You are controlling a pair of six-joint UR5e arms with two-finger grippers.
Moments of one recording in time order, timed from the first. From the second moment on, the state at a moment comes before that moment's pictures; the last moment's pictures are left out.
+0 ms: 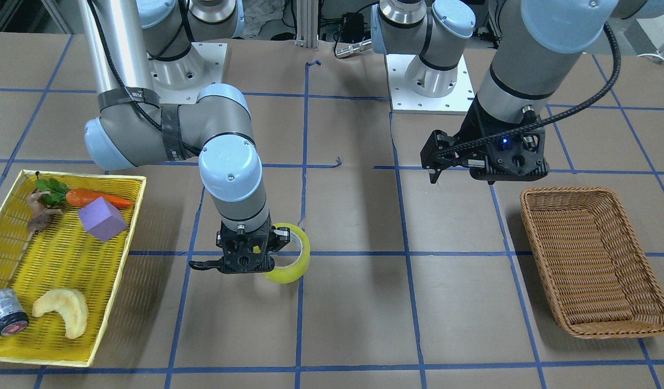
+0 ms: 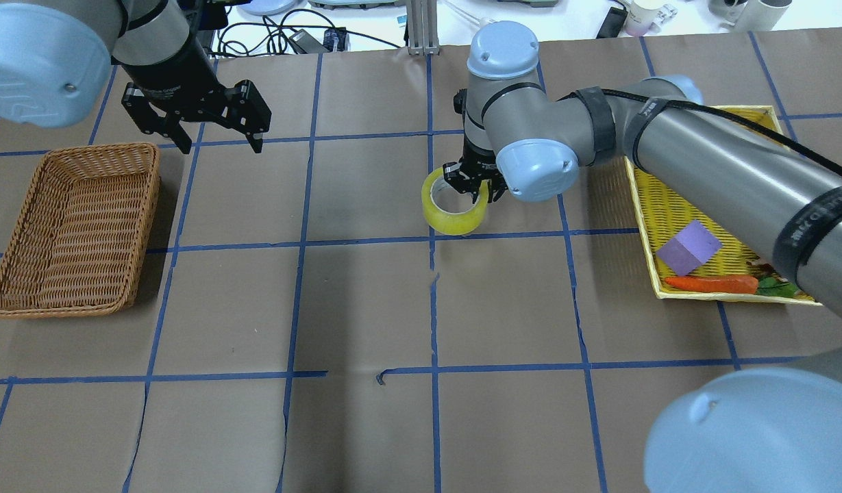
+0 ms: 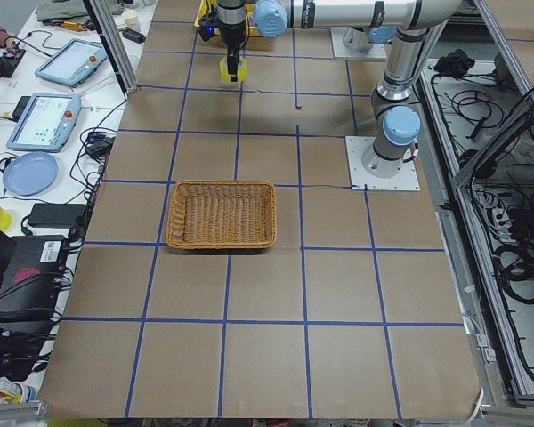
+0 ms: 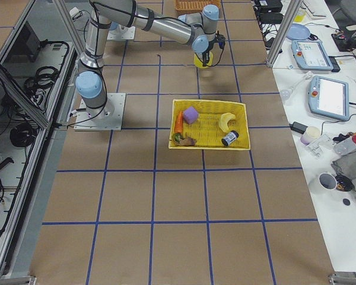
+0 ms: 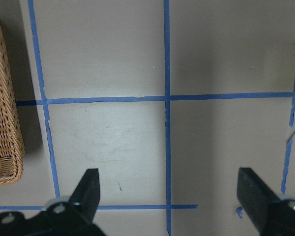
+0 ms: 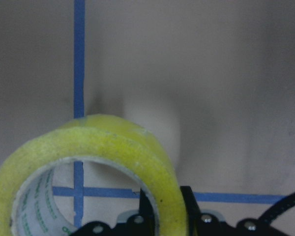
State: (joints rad) left arm -1.56 -1.69 -1.51 -1.51 1.60 0.02; right arm 1.82 -1.09 1.60 -2.12 -1.57 0.20
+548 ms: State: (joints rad) left arm -1.56 -1.69 -1.51 -1.51 1.60 0.02; right arm 1.83 -0.93 1.44 -2.11 -1.57 0.23
